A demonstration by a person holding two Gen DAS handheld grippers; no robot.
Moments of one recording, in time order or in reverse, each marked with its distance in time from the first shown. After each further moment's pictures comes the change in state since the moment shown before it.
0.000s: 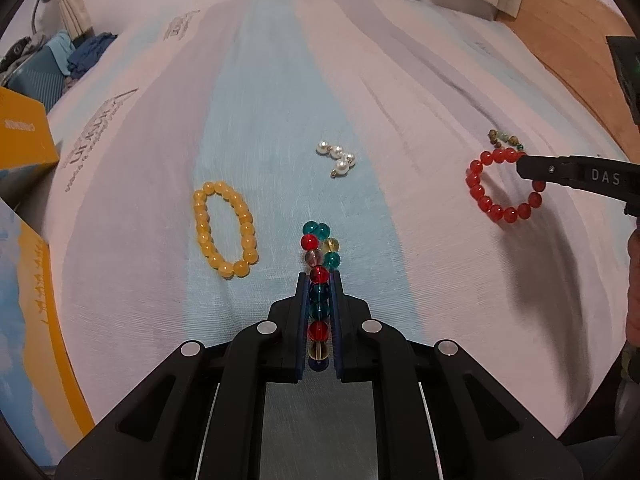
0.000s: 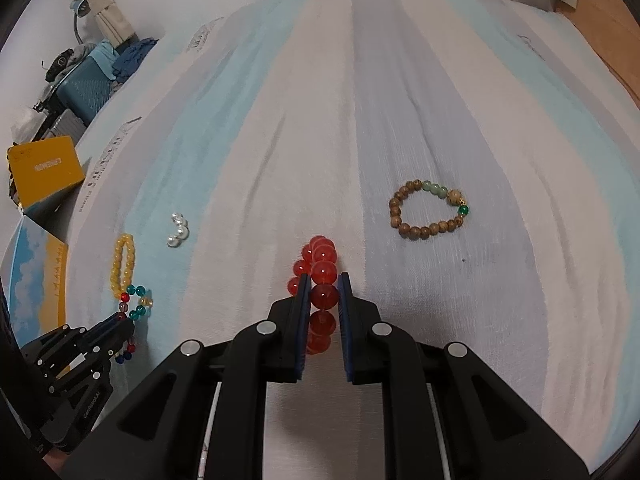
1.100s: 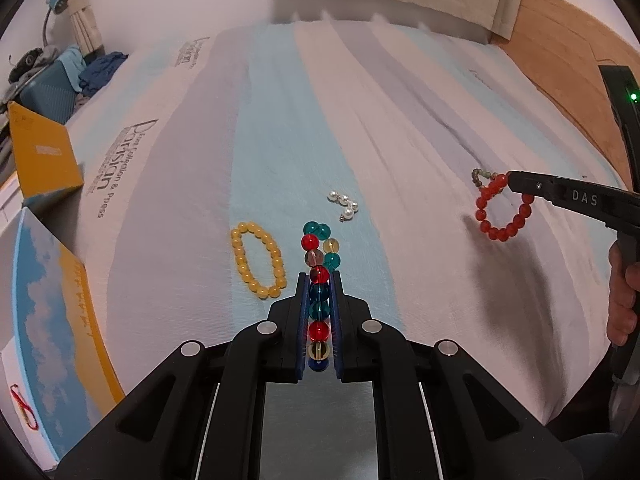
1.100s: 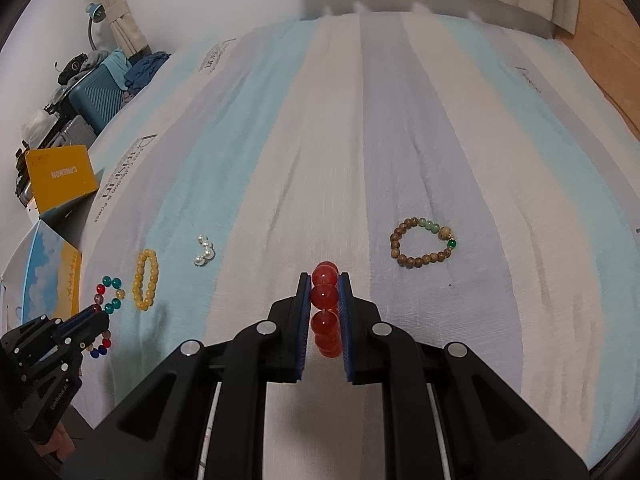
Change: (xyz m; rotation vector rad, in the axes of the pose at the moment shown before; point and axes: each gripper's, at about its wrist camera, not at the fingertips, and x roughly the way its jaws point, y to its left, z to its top) left arm -0.057 0.012 0.013 -0.006 -0.076 -0.002; right arm -0.045 0.011 0.006 -0.034 -0.081 -0.018
